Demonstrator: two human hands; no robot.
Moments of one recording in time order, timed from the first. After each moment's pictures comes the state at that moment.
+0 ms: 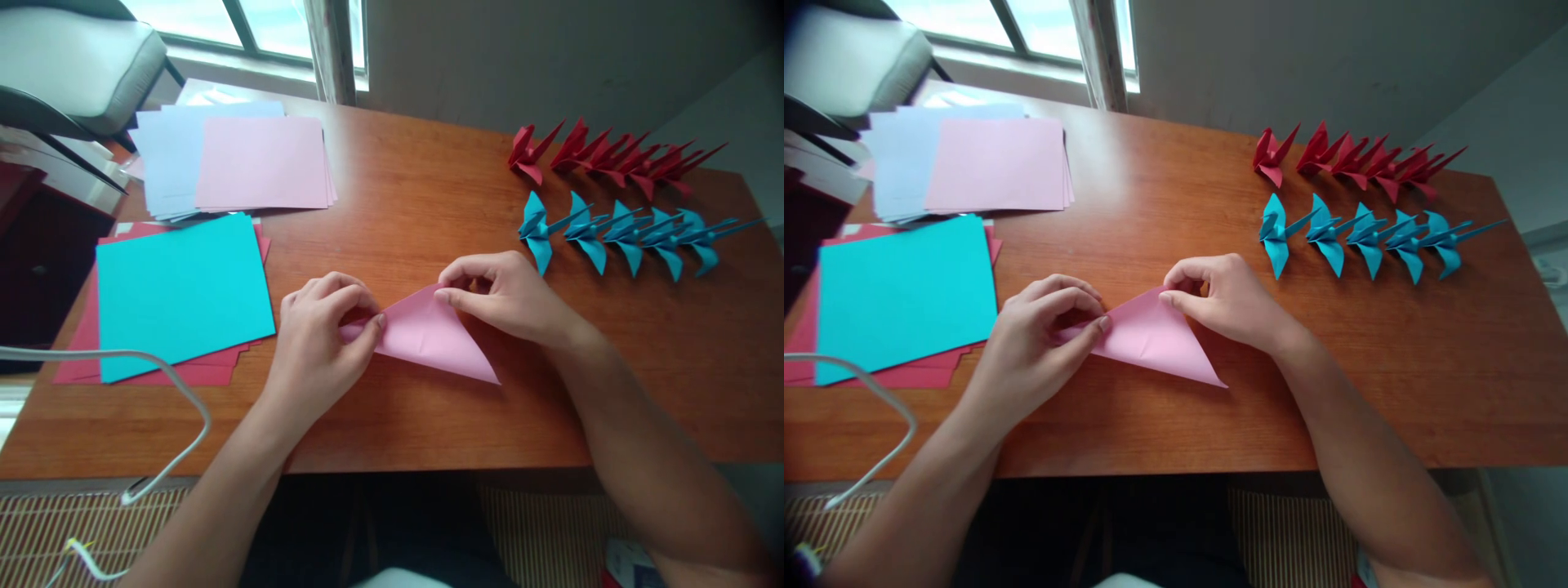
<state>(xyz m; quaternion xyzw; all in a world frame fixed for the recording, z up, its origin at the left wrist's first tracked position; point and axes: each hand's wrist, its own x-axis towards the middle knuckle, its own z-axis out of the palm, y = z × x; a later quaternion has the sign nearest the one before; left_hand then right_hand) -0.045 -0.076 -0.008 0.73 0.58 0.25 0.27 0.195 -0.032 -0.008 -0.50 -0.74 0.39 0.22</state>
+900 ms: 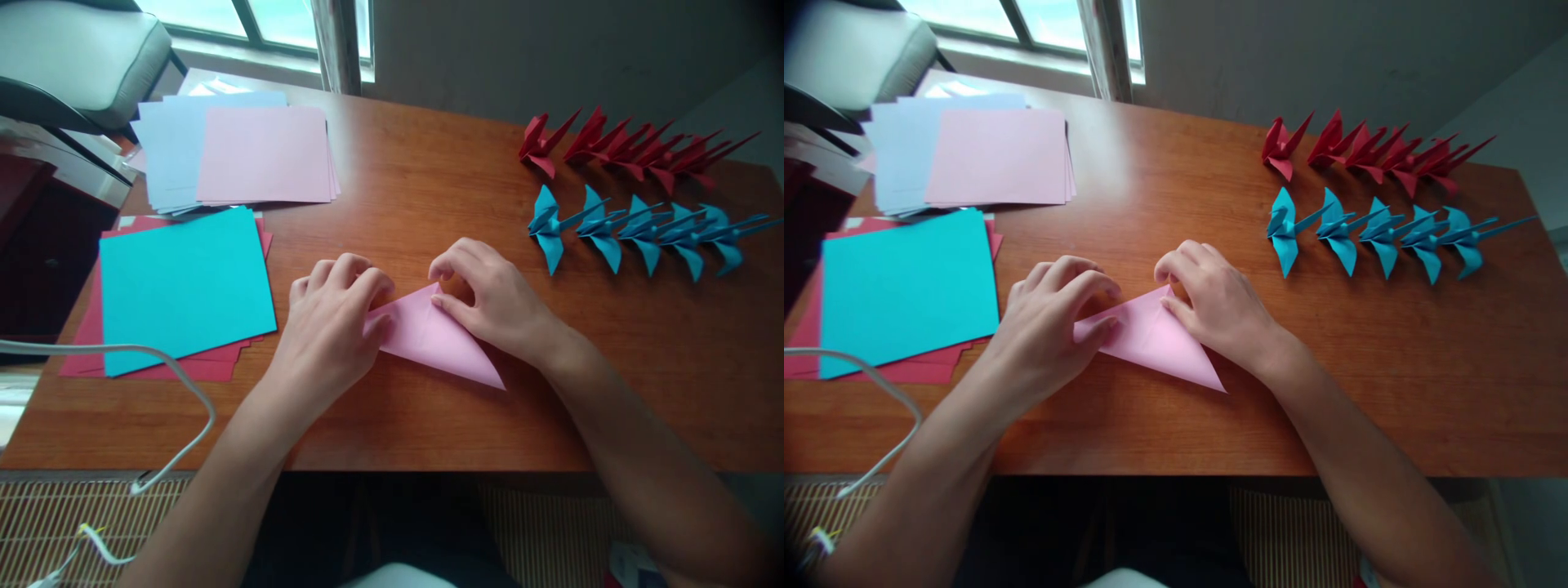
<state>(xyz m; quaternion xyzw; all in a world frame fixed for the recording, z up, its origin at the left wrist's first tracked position) -0.041 -0.068 -0.010 0.81 0.56 0.09 0.14 0.183 -0.037 -0.019 -0.47 -0.83 0.22 0.18</state>
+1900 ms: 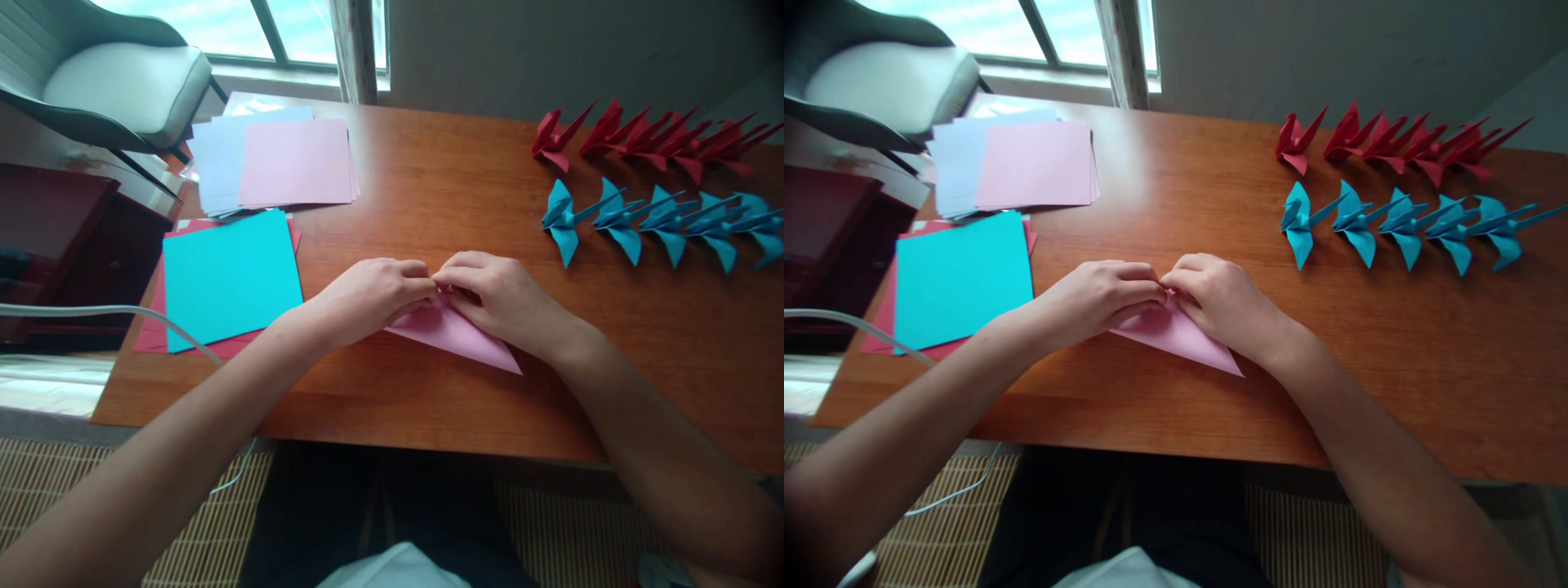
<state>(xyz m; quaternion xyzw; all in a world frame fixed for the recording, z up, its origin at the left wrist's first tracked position) -0.046 -0.025 -0.022 0.93 0.28 0.11 0.20 0.177 -0.041 -0.018 -0.39 -0.87 0.24 0.19</state>
